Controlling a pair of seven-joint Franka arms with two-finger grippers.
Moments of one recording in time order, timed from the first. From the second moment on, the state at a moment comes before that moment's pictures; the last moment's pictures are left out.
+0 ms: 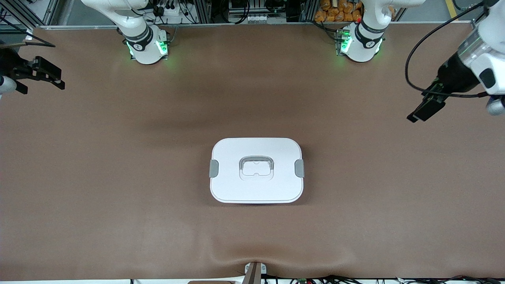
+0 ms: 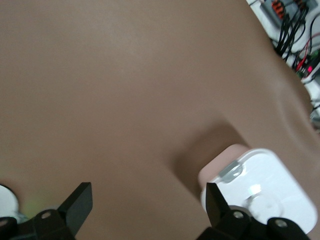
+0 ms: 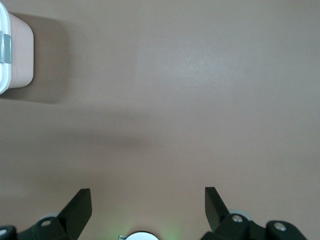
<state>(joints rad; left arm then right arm) -0.15 -0.03 0.00 -1.55 -0.01 1.59 -0.95 -0.04 -0.07 0.04 -1.56 0.00 1.44 -0.13</state>
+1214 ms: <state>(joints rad) -0.10 -0.10 -0.05 -1.54 0.06 1.41 -0.02 -0.04 -0.07 0.04 -1.56 0.00 1.44 -0.13</state>
